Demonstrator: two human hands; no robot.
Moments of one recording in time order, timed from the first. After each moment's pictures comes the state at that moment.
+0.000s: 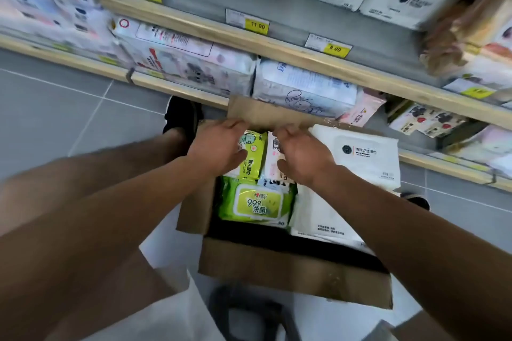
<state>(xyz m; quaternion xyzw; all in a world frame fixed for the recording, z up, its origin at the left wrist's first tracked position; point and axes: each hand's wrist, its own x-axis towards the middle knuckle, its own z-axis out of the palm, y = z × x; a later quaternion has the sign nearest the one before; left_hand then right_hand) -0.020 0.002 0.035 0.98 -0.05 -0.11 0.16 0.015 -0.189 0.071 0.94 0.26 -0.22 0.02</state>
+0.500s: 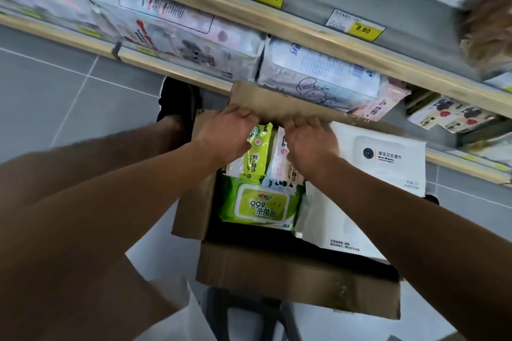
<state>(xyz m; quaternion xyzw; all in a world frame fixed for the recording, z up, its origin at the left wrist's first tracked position) 0.017 0.002 0.007 0.98 -0.10 -0.14 0.10 0.051 -0.175 0.016 0.94 0.24 -0.20 0.15</state>
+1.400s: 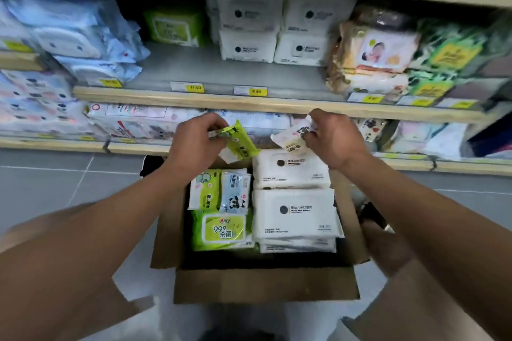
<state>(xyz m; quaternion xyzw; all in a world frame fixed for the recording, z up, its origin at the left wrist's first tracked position) -0.019 -0.091 0.173 0.92 0.00 0.08 0.38 0.017 -0.353 0.179 0.98 0.10 0.03 -0.15</state>
